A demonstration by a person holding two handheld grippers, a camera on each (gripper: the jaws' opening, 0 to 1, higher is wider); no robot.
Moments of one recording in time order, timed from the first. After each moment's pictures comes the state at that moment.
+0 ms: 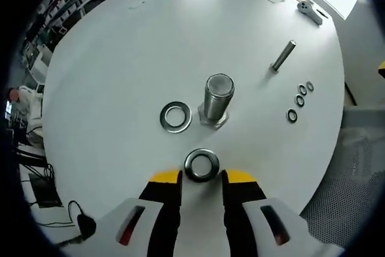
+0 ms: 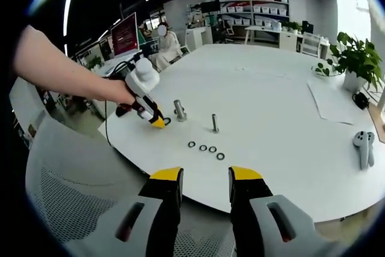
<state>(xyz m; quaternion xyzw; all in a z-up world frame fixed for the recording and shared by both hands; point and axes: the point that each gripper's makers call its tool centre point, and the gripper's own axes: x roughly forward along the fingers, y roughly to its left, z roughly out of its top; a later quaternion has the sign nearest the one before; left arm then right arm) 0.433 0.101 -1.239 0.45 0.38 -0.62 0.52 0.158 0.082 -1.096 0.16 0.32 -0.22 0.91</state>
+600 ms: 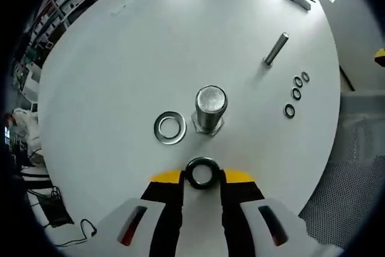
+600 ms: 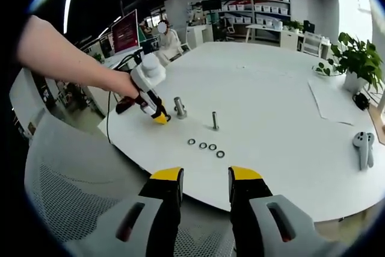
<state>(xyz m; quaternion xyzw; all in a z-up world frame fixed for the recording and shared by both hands) 0.429 0.089 -1.243 0.50 0.36 -0.63 0.47 0.157 0.082 -1.100 0.15 0.33 -0.22 0.91</state>
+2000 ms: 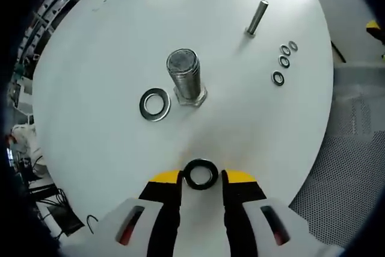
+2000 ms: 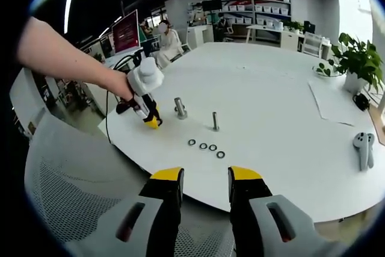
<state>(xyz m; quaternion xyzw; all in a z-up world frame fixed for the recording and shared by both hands) 0.425 0.124 -1.243 0.55 0.37 -0.63 0.41 0.159 0.083 -1.100 0.15 0.33 -0.22 0.91</state>
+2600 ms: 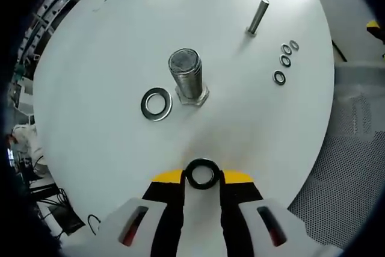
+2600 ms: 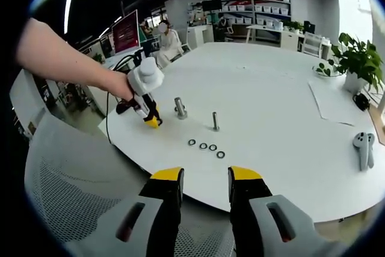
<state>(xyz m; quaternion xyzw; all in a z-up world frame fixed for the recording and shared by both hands) 0.432 0.119 -1.245 0.55 0.37 -0.62 0.42 0.158 0.082 -1.101 0.15 0.33 -0.22 0.91</state>
